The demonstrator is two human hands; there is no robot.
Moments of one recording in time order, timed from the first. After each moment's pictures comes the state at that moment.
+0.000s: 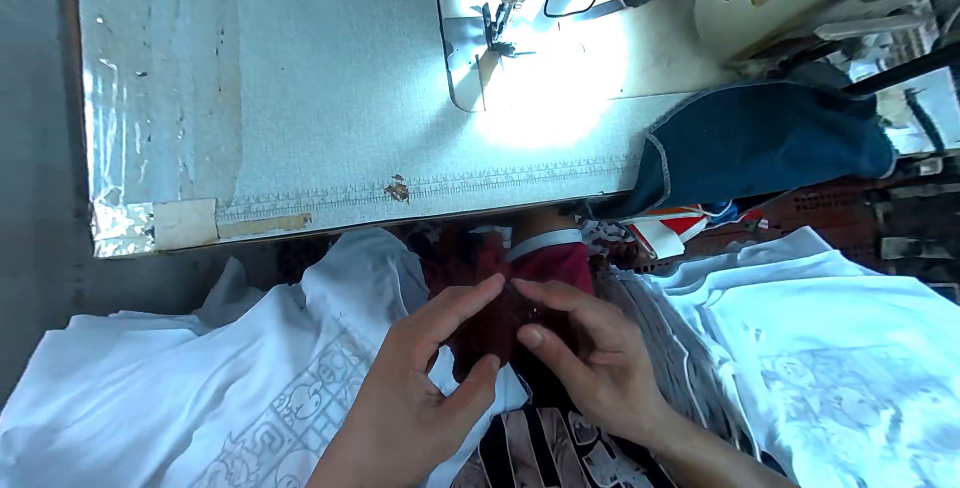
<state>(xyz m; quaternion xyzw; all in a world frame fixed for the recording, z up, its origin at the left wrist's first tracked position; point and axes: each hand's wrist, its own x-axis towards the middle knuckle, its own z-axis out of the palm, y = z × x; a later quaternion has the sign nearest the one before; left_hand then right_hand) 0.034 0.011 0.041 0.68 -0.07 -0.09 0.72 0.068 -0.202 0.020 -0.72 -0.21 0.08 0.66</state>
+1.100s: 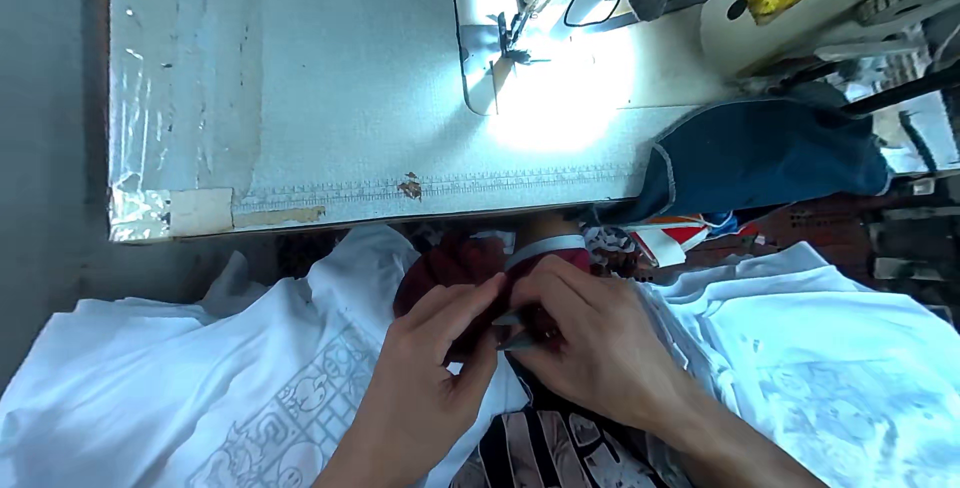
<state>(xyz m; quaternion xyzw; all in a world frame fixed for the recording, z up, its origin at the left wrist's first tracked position) 0.030 0.009 0.040 0.81 -0.06 0.01 0.59 0.094 -0.188 0.052 -0.87 -0.37 0.00 0.32</state>
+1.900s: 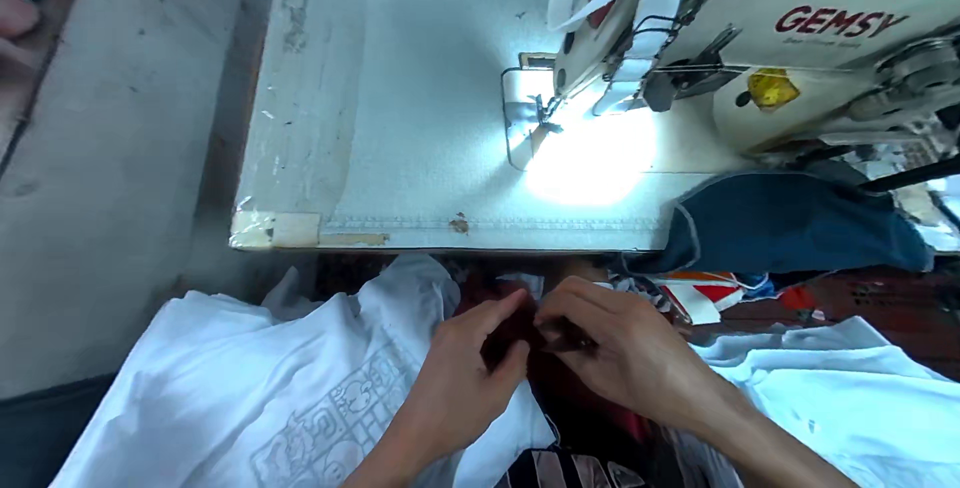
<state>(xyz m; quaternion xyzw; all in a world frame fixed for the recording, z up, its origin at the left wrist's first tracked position) 0.035 0.020 0.041 0.77 -0.03 -0.05 0.64 0.121 -0.188 0.054 -0.85 -0.43 0.04 0.32</state>
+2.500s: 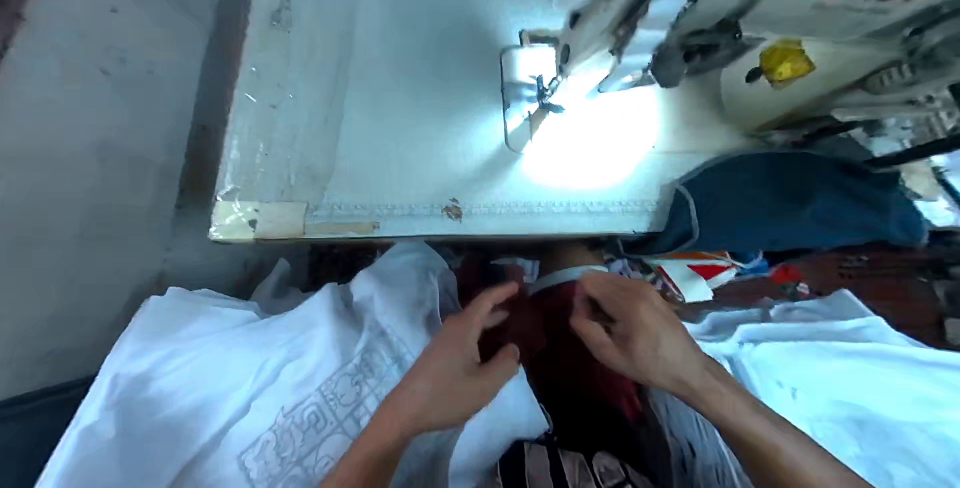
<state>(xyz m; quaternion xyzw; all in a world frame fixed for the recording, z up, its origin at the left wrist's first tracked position) 0.032 0.020 0.028 0.71 -0.02 -0.21 0.67 0.120 -0.226 0.018 -0.88 -0.35 0.03 0.32</state>
